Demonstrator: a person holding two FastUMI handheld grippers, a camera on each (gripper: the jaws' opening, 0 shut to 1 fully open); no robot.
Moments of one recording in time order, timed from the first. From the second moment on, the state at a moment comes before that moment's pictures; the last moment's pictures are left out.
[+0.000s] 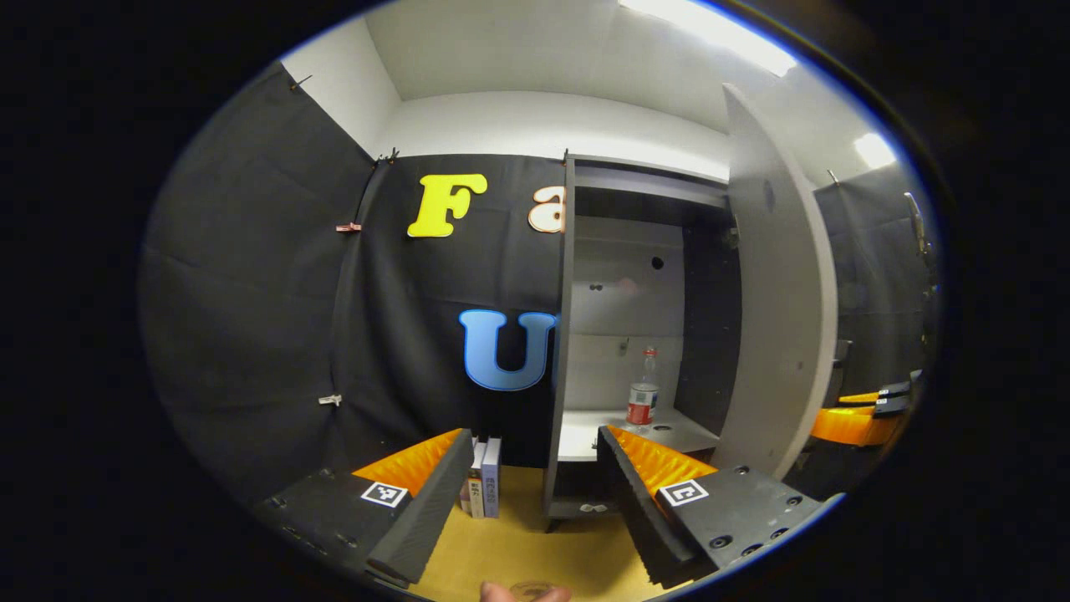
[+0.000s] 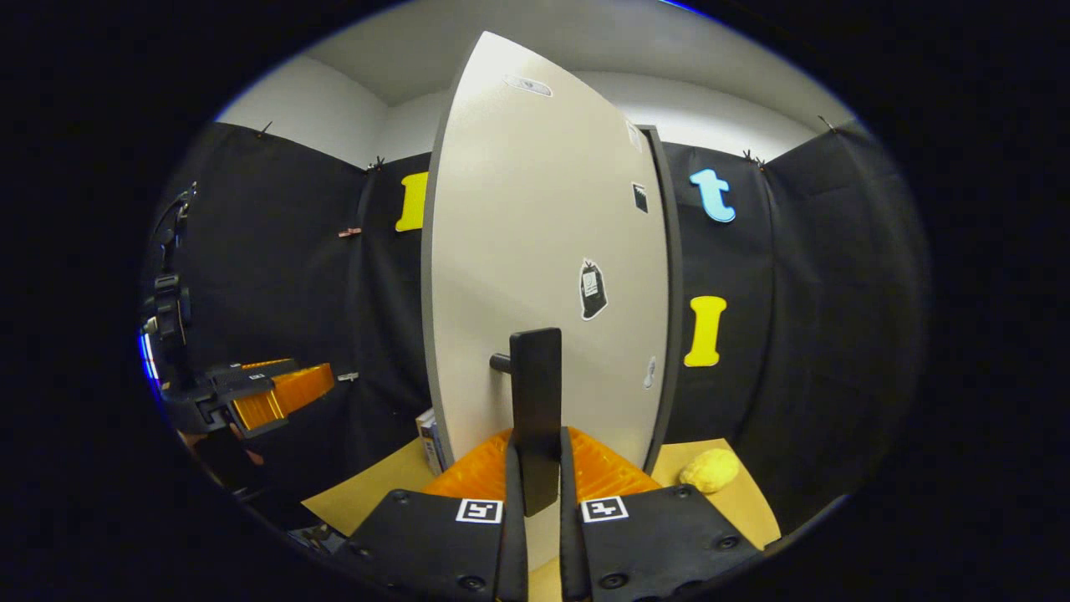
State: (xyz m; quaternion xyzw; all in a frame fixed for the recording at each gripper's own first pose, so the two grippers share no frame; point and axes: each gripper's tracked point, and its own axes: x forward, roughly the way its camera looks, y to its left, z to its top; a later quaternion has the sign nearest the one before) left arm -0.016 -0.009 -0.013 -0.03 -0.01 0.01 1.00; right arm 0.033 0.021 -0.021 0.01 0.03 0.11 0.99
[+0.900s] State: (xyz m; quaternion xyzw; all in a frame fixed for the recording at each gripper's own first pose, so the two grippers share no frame) left arm 0.004 -0.108 -0.004 -0.01 -0.01 0.00 1.00; right arm 0.009 -0.107 -0.014 0.02 0.02 0.02 1.00
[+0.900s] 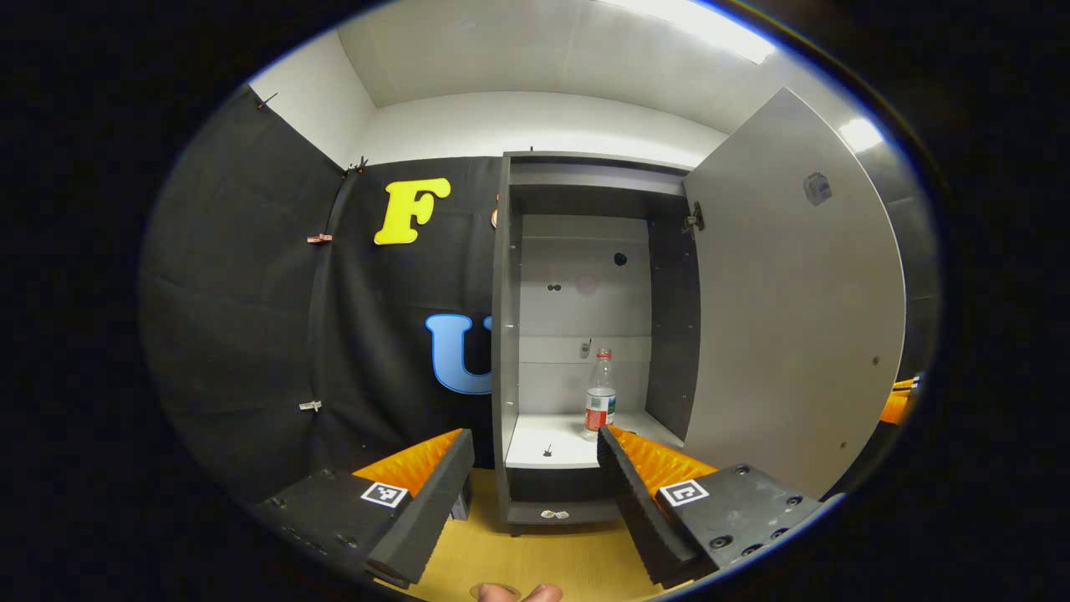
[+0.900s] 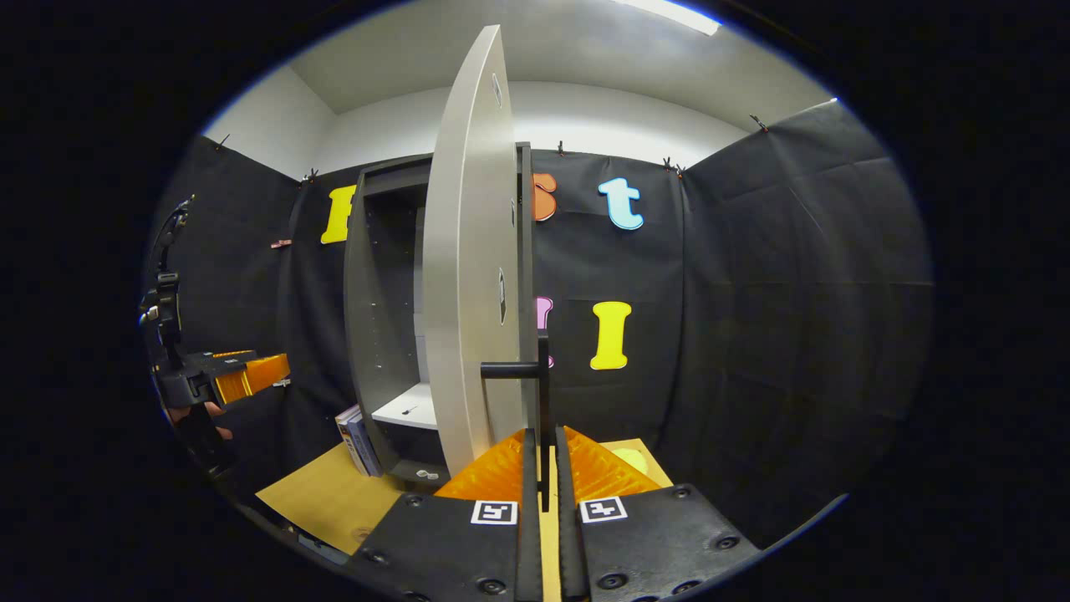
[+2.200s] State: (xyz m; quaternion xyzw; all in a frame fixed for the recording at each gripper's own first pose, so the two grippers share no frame) left arm 0.243 -0.235 -0.055 0.00 0.00 -0.07 1.00; right arm 0.020 -0.194 -0.028 0.00 0.00 -0.04 1.00
